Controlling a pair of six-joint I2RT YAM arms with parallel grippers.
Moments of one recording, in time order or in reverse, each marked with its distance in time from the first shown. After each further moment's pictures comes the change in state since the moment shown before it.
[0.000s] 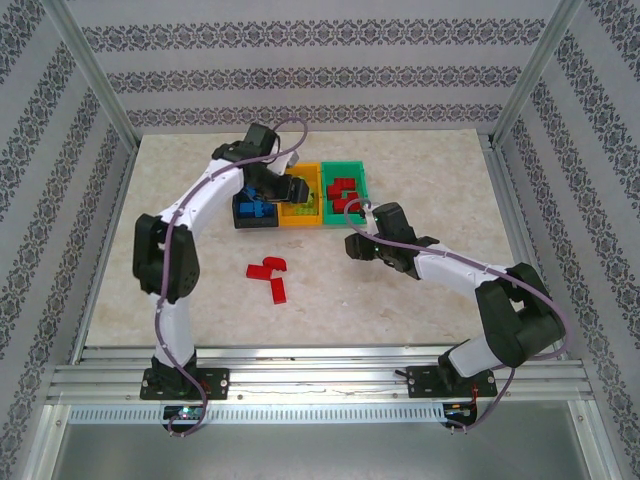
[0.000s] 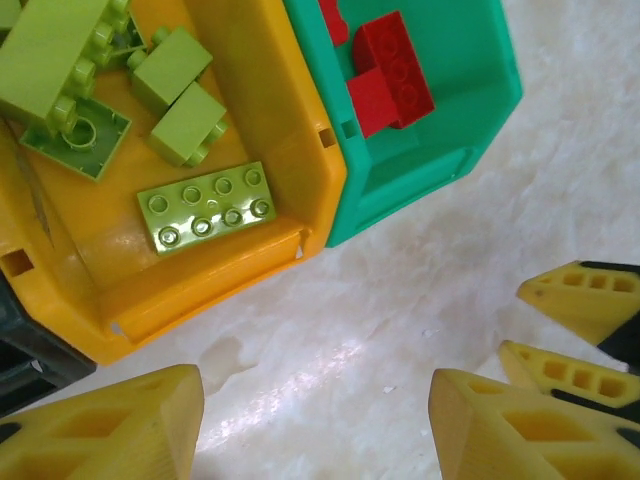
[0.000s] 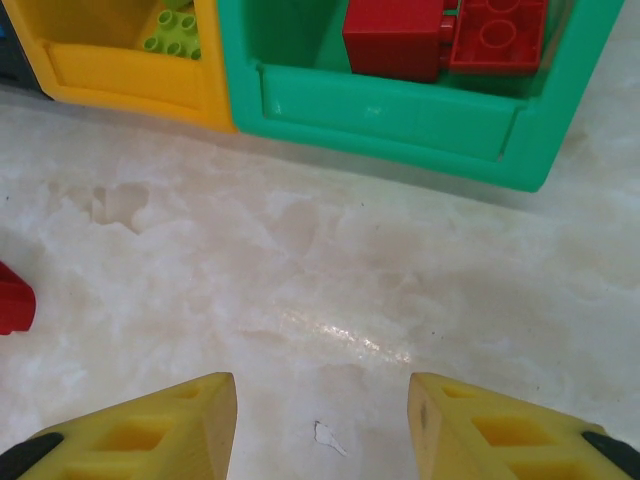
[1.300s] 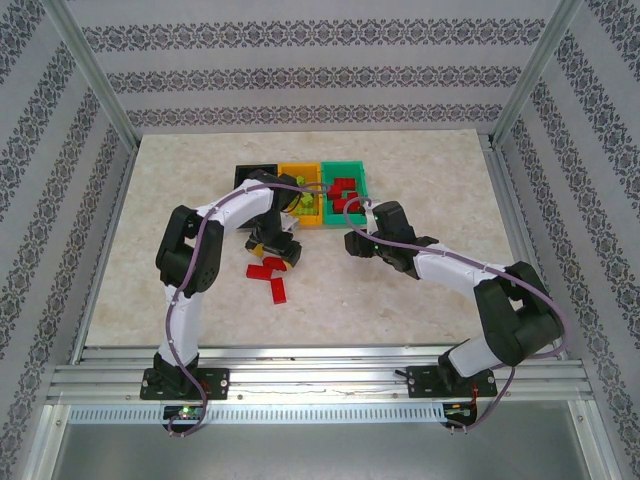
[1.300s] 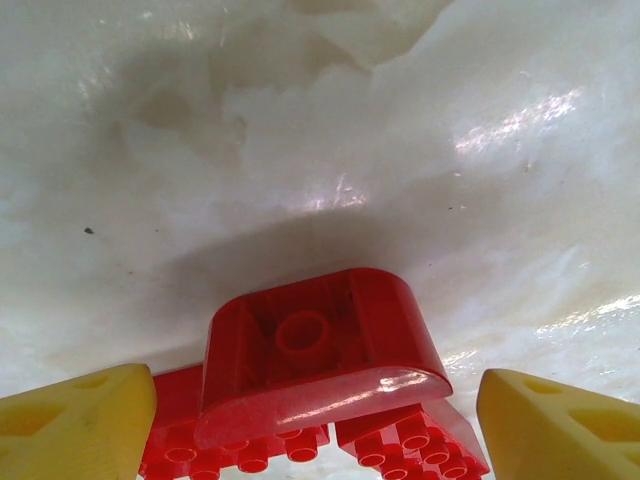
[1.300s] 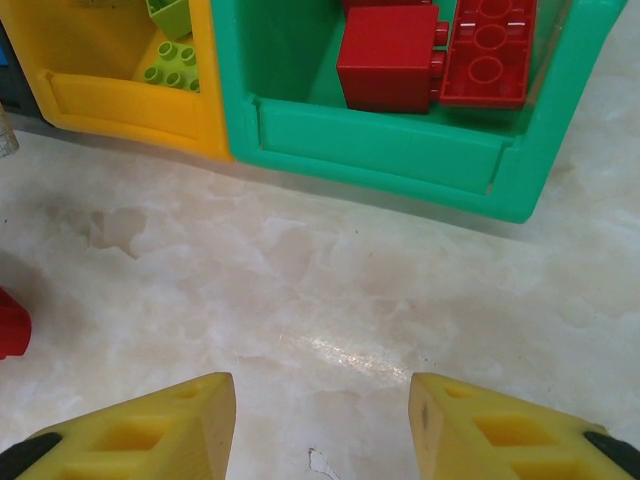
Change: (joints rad) left arm -0.112 0.083 -0.206 -0.287 -0.301 0.118; right arm -0.002 0.010 0.000 0.038 0.017 -0.002
